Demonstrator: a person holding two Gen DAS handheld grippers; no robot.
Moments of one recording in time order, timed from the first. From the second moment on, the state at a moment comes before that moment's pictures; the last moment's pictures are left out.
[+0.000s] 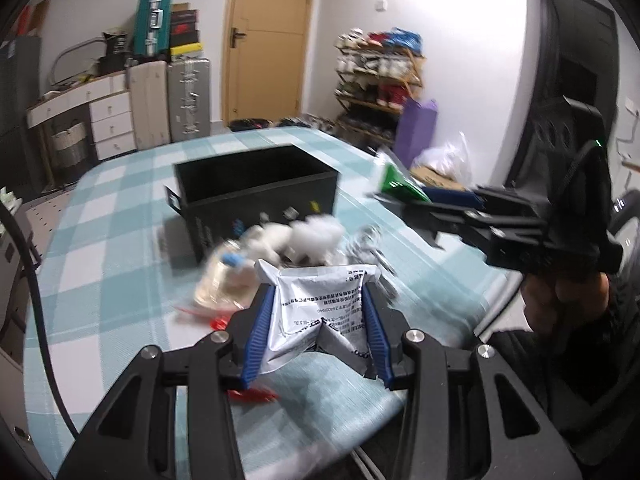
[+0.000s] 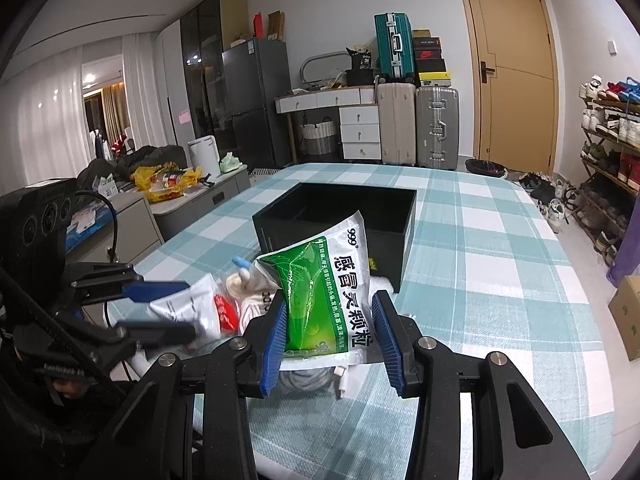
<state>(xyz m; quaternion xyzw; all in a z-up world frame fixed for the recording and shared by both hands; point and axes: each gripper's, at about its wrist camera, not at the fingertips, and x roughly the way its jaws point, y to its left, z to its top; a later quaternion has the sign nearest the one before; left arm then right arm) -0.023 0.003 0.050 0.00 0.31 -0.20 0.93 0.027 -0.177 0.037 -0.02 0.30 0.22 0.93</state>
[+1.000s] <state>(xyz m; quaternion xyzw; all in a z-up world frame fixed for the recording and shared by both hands) 0.099 0.036 0.085 -0.07 0.26 -0.10 0.96 0.112 -0.178 0.082 0.02 0.28 0.22 0.93</state>
